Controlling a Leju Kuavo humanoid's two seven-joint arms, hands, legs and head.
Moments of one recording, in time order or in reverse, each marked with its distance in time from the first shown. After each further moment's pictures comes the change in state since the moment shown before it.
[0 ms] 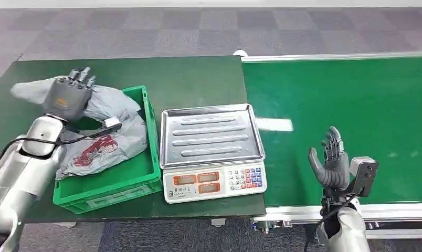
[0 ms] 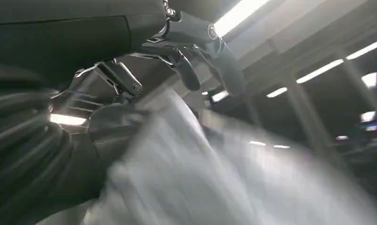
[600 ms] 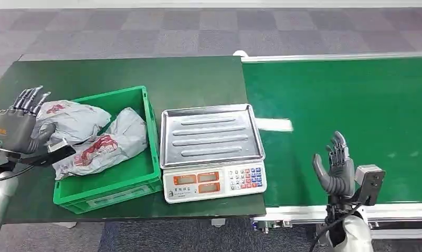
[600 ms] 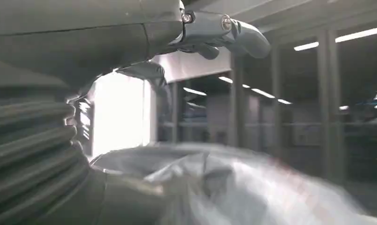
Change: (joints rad) left arm 0.302 0.086 0.327 -0.199 0.526 -0.153 -0.372; right arm 0.042 0.000 -0.026 -0.061 0.015 0.009 0.000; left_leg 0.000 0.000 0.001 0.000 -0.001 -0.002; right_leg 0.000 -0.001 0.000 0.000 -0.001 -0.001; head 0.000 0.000
